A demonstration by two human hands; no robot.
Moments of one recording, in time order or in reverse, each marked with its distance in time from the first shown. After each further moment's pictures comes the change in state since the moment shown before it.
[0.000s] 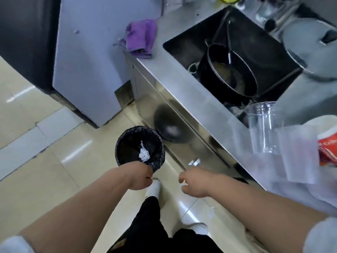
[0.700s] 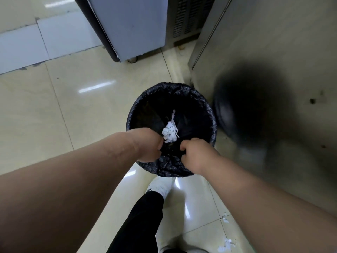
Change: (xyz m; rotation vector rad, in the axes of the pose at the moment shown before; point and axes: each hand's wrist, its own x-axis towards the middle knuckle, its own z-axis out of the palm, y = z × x) left_hand 0.250 -0.180 0.121 -0.203 -0.042 -0.221; right_hand 0.386 -0.003 0.078 -0.065 0.055 -0.054
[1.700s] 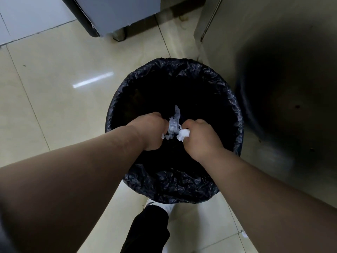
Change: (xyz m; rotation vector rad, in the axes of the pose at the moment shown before) left_hand 0.154 -0.035 0.048 -0.162 0.197 0.030; right_hand 0.126 0.034 0.059 0.256 0.224 0.036
